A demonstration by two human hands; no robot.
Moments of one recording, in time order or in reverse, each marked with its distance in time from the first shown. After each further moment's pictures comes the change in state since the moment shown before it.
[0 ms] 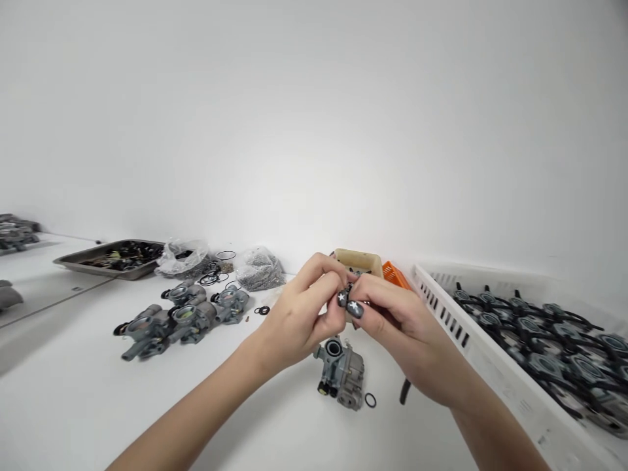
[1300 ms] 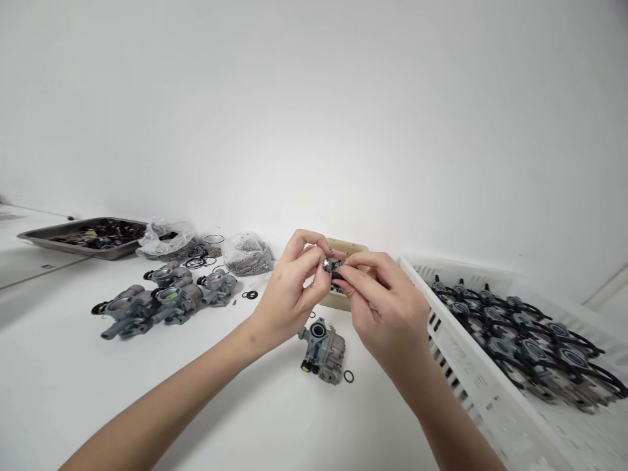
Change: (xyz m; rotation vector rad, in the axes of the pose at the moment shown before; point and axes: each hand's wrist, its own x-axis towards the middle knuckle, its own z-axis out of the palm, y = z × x) left_hand 0.004 0.006 0.009 -0.175 0.078 -0.328; right_hand 0.006 0.009 0.017 -0.735 0.597 -0.502
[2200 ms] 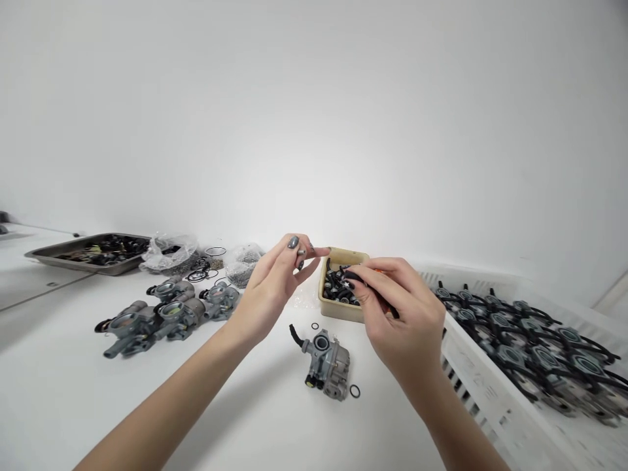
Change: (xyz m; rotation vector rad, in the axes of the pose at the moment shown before) left_hand 0.011 -0.001 -0.020 -0.679 0.086 -0.386; right_hand 0.003 0.003 -0.002 0.104 0.103 0.131
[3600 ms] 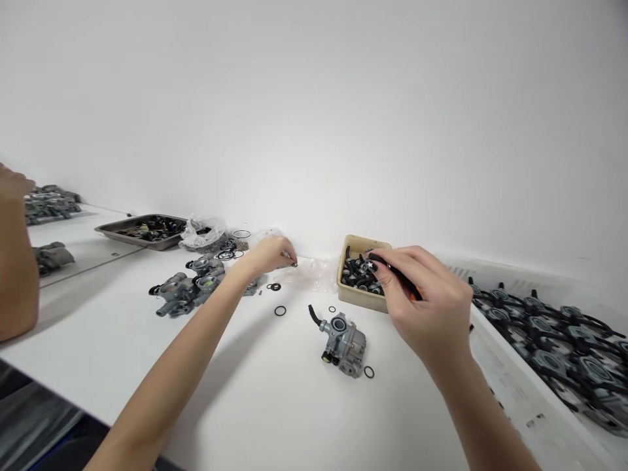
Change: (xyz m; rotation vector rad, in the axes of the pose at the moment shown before) left_hand 0.039 -0.050 -0.126 1.219 -0.264 -0.340; right_hand -0.002 0.008 -0.004 -0.065 -0.060 -0.047
